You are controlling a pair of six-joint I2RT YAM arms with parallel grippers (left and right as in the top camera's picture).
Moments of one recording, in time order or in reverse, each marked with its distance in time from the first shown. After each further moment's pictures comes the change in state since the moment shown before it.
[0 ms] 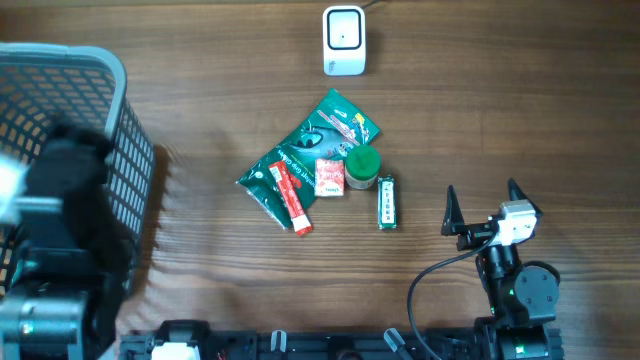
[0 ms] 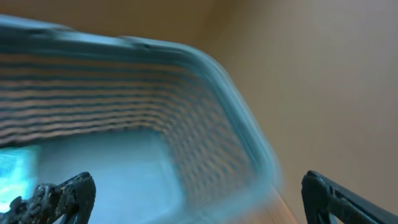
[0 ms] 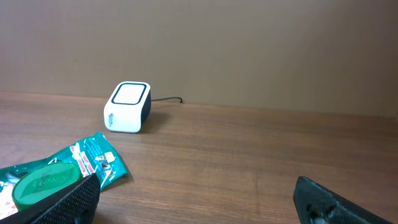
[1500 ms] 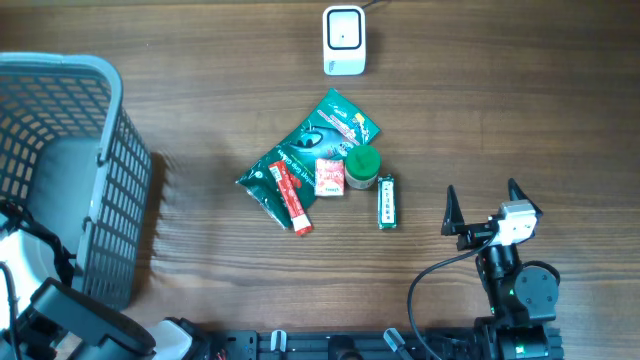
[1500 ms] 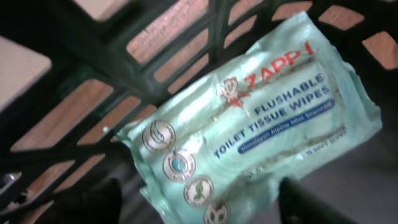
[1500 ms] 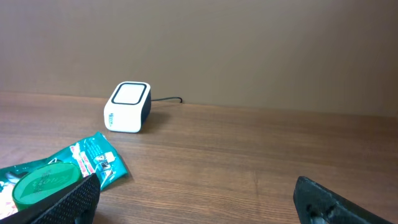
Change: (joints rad) left arm 0.938 0.634 -0.467 0.154 0.349 -0.499; right arm 0.000 0.000 0.000 0.000 0.000 0.000
